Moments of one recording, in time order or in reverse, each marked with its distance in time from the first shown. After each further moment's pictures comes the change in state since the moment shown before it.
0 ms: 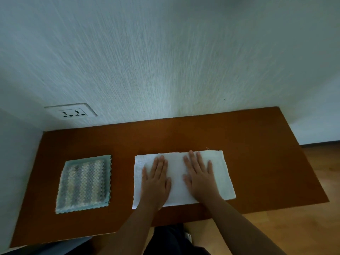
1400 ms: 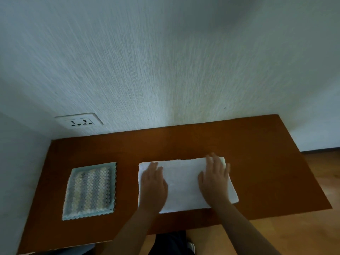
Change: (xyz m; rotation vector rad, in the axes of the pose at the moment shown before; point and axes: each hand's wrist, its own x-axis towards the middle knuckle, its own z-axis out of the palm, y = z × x) left_hand 0.001 0.005 -0.038 -0.123 0.330 -0.045; right_hand -0.008 0.002 -0.026 0.115 0.442 0.240
